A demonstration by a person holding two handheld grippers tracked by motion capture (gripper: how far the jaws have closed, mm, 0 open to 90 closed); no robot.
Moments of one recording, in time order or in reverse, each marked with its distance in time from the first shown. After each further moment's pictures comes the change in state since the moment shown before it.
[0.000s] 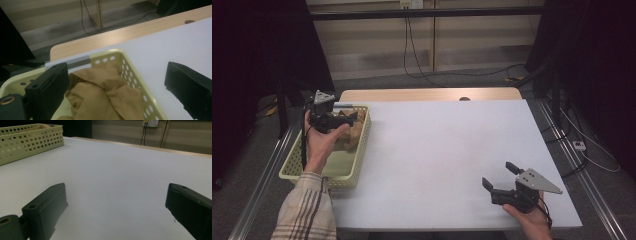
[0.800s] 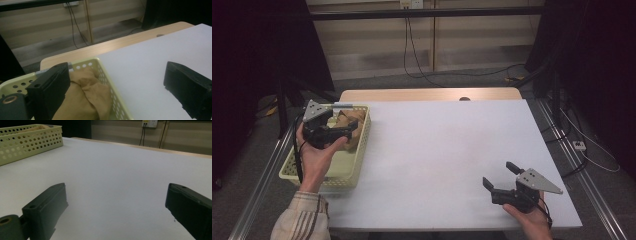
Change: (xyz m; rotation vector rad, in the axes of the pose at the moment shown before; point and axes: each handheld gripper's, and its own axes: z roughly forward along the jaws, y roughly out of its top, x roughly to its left) left arm -0.034 -0.009 -0.061 -0.147 -0.064 0.029; right arm 0.000 0.000 0.000 -0.002 -0.007 -0.002
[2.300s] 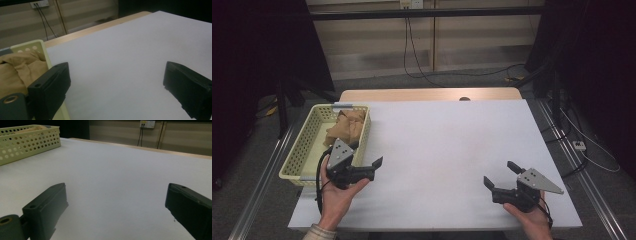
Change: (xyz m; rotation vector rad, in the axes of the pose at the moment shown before) left arm -0.083 -0.061 -0.023 -0.026 -0.155 0.081; right arm -0.002 0.000 0.000 -0.005 -0.015 0.005
